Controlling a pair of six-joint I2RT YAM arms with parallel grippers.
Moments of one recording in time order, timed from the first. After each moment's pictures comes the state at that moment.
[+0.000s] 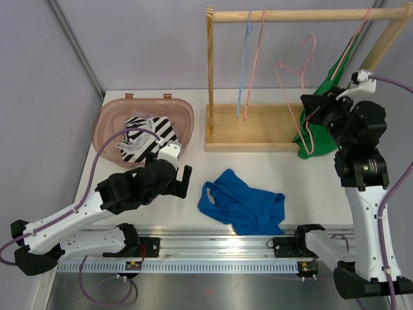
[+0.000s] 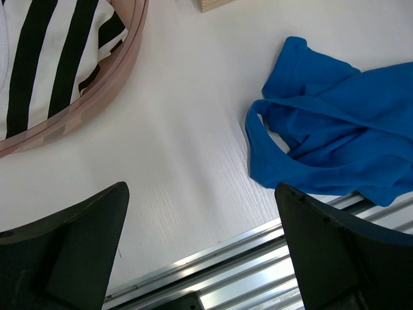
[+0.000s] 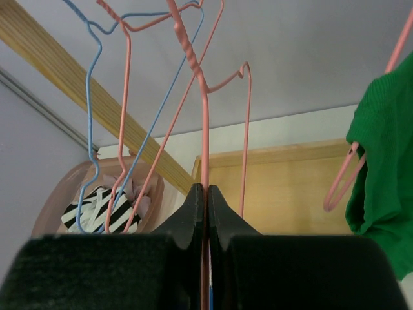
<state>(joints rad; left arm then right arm) -1.07 0.91 1.04 -0.90 -0.50 -0.47 0.08 0.91 1.34 -0.43 -0.12 0.41</state>
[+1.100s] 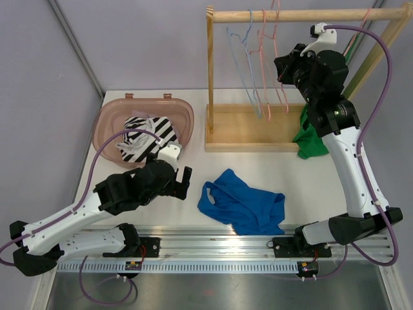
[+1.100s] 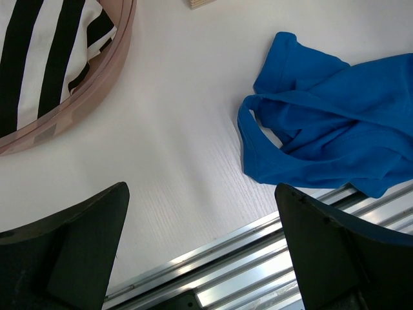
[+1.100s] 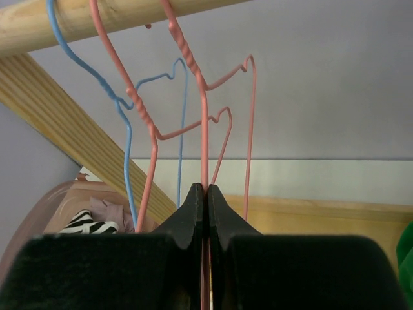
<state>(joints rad) -1.07 0.89 1.03 -0.90 -0.47 -0.46 0.30 1.41 1.81 -0.39 0.05 0.28</state>
